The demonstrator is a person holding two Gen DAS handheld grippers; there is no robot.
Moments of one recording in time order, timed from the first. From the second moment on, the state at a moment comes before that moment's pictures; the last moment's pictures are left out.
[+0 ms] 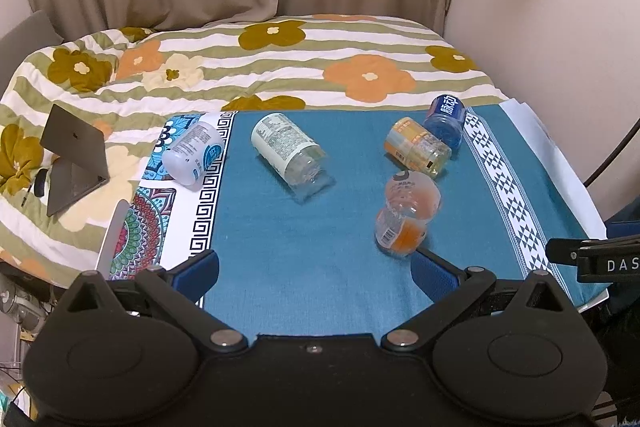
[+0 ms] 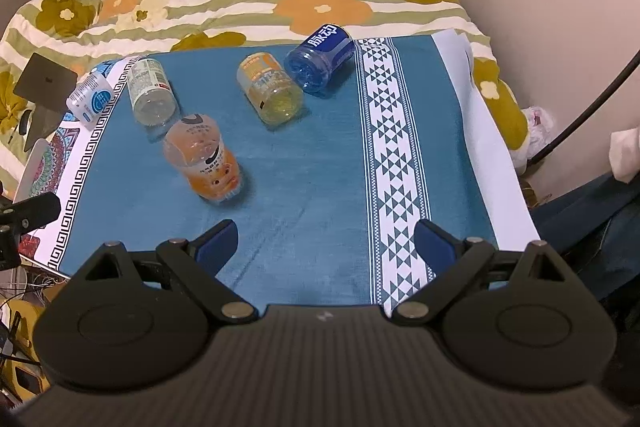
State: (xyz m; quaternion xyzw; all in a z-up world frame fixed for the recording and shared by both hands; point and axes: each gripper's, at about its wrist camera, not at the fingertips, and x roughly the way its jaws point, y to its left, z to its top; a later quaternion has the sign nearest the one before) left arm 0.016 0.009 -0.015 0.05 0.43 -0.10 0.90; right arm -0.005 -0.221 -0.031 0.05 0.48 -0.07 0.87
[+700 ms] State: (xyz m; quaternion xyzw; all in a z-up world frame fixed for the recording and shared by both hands) left arm 0.017 0.008 -0.014 0.05 0.43 -0.10 0.90; right arm -0.005 -0.222 -0.033 0.06 0.49 -0.08 0.87
